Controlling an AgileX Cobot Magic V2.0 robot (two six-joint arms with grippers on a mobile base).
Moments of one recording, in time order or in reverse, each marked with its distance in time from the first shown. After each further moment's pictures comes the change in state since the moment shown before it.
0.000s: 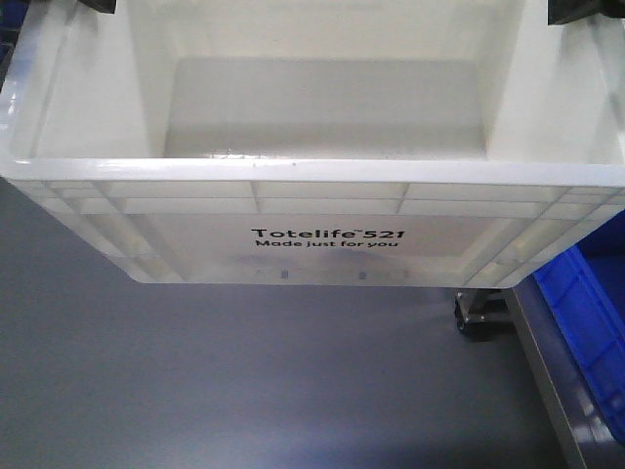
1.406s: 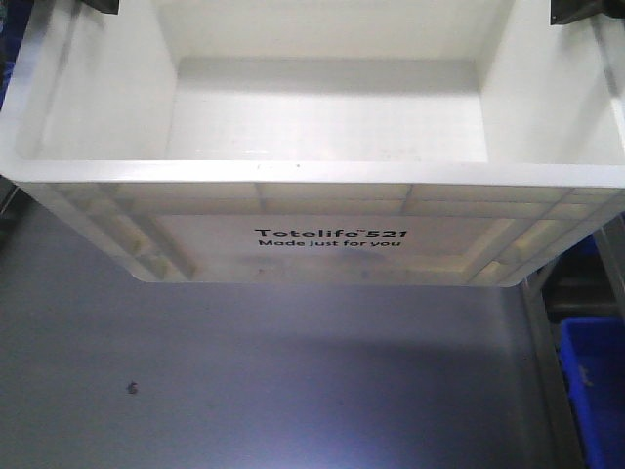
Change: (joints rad) left arm 0.000 0.000 0.000 0.000 -0.001 0.000; right arm 0.000 0.000 0.000 -0.007 0.000 0.000
